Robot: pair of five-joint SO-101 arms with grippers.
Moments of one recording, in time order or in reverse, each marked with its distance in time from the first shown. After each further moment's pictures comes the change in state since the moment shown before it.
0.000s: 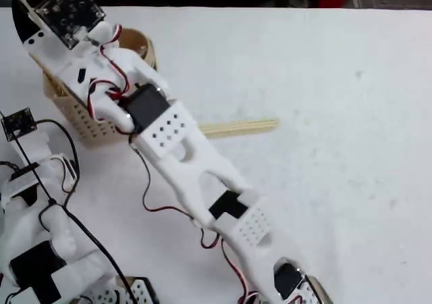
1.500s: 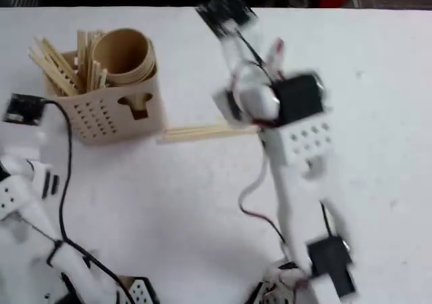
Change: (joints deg) left arm -3.3 -25.6 -16.3 45.2 -40.6; right arm 30.1 -50.9 52.0 64.7 9.7
